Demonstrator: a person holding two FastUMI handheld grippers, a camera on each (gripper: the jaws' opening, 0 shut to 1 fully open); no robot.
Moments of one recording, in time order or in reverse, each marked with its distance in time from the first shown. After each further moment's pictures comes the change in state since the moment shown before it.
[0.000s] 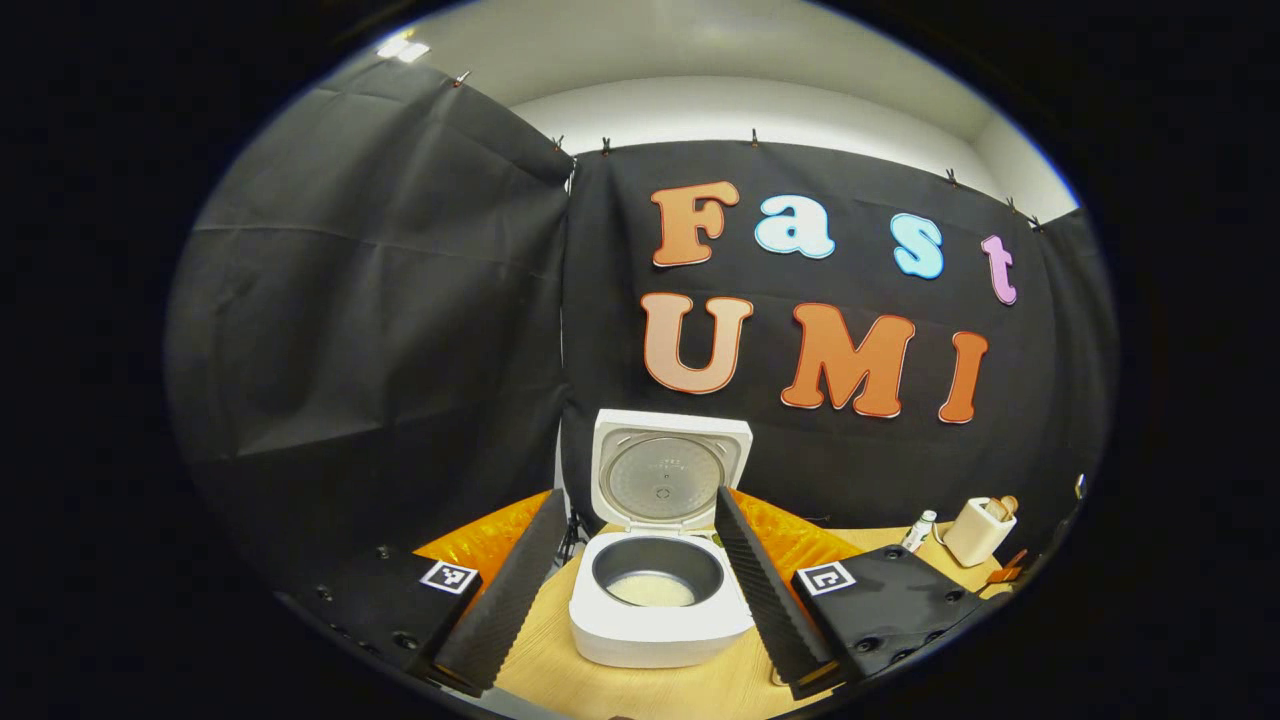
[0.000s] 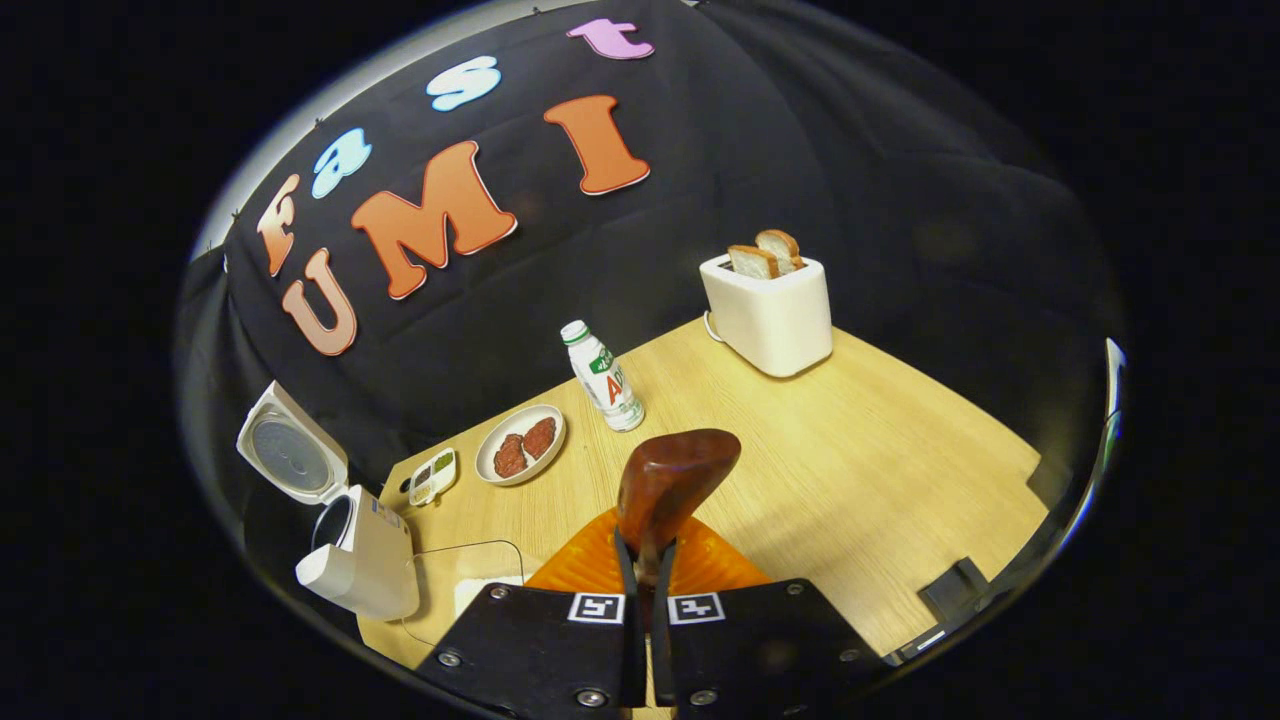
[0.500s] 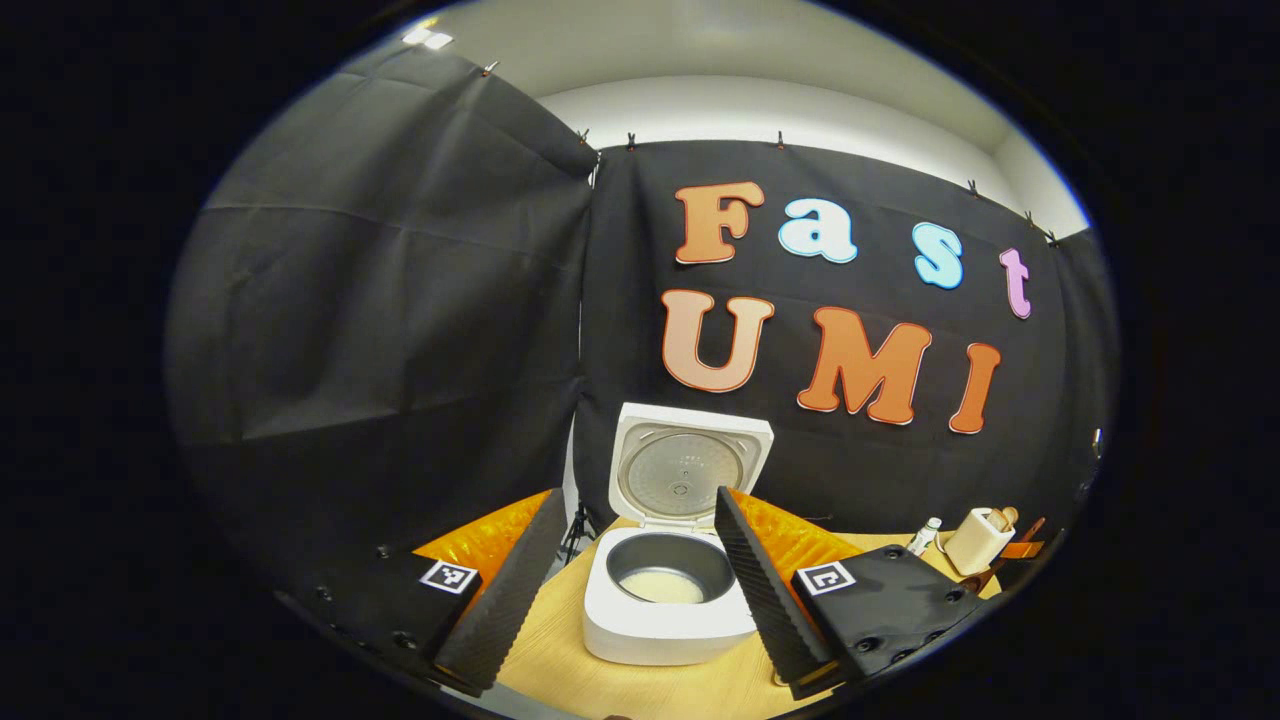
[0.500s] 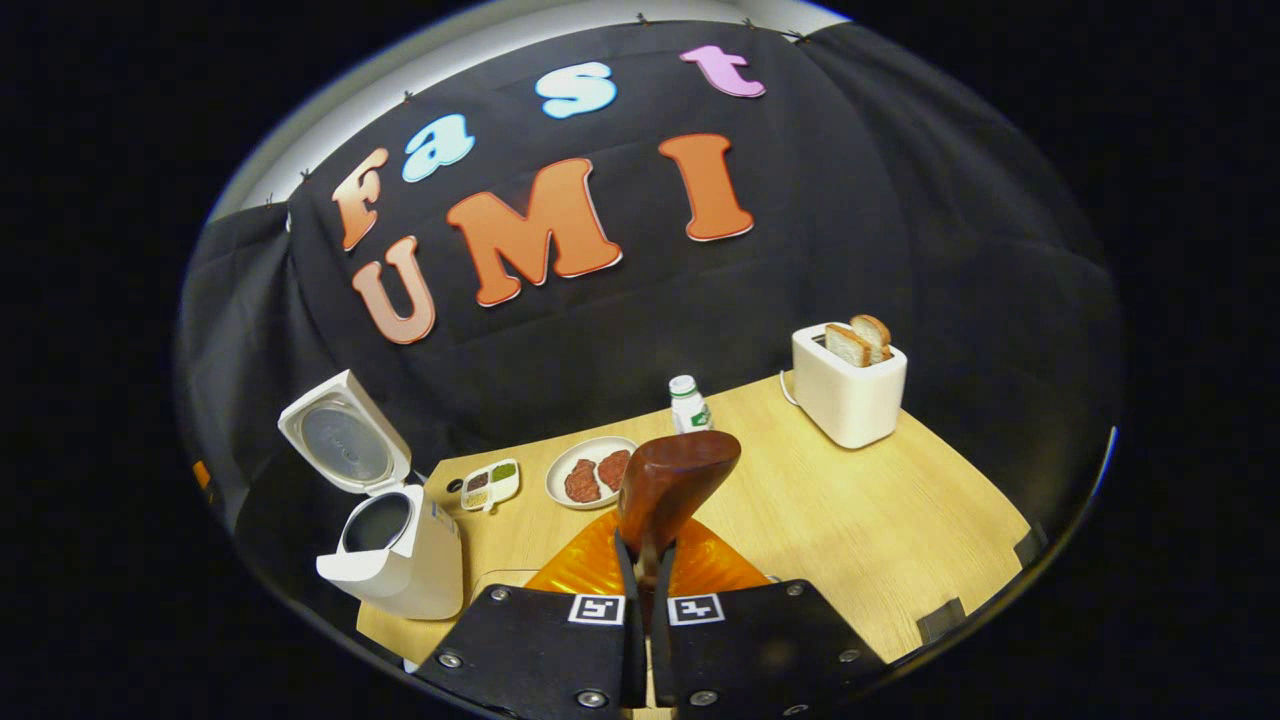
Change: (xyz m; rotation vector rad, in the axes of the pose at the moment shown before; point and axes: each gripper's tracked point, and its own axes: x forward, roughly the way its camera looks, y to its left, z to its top) left arm -0.005 0.033 -0.007 -0.051 0.022 0.047; right arm -0.026 0.112 0.029 -0.188 -0.073 0.140
